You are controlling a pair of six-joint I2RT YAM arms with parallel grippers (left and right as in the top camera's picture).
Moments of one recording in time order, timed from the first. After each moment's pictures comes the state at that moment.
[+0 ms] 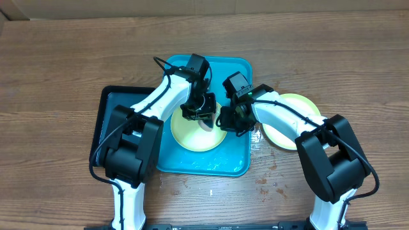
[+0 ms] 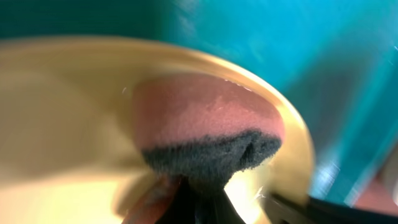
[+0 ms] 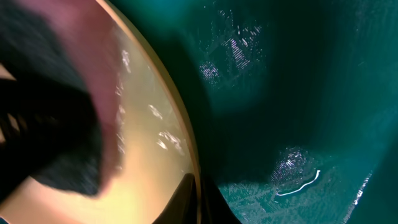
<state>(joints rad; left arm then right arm) -0.41 2.12 1.49 -0.85 0.35 -0.43 0.53 1.98 1.27 -0.69 -0.25 0.57</state>
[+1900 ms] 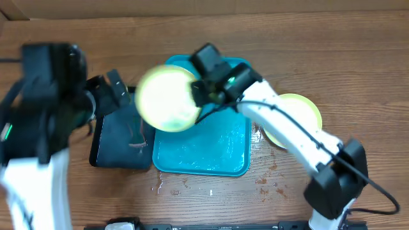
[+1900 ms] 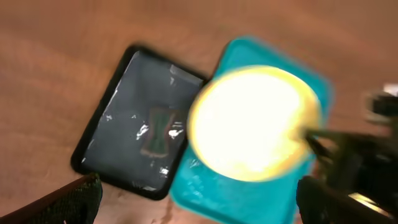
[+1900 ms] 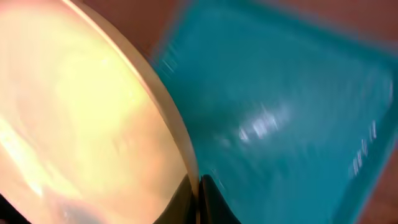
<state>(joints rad) 0.04 1.30 1.86 -1.48 0.06 -0.39 0.74 1.90 1.78 -0.85 0.05 0.35</state>
